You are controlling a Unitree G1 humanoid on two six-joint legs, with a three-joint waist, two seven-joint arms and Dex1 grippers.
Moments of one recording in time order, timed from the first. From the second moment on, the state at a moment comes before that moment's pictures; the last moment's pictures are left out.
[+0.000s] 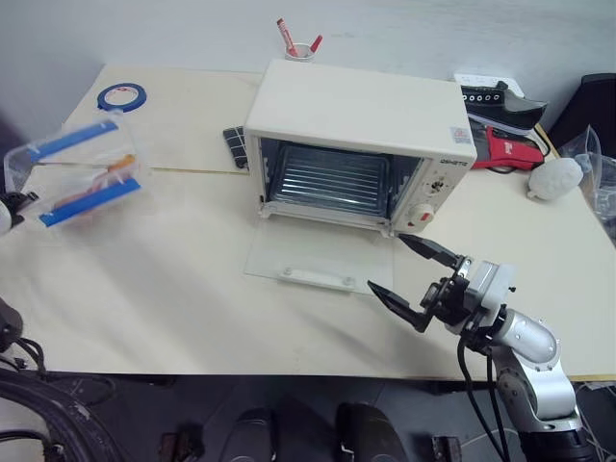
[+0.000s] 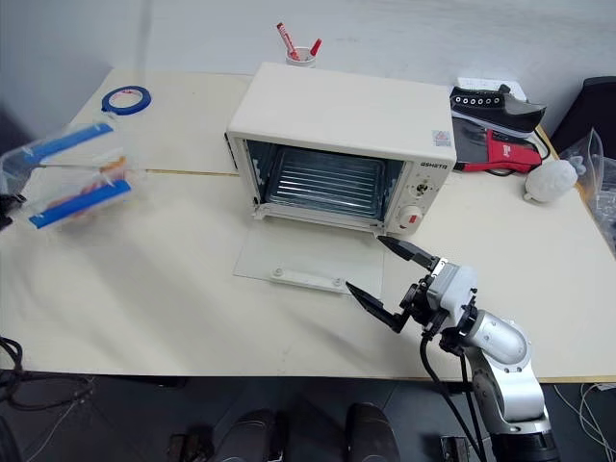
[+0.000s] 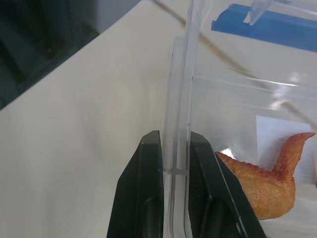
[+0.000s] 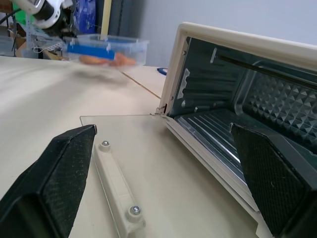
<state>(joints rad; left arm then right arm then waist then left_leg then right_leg) -1.27 1.12 0.43 1.31 -0.19 0.75 -0.26 -0.03 -0.47 -0.07 -0.29 0.47 -0.17 0.89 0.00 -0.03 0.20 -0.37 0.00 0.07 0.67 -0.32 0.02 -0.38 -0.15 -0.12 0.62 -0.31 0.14</state>
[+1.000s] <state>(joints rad) -0.72 0.87 0.29 -0.22 -0.73 1.62 -0.56 0.19 -0.59 -0.22 -0.48 0.57 -0.04 0.92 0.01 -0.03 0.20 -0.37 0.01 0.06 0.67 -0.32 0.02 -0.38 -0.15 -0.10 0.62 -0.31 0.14</state>
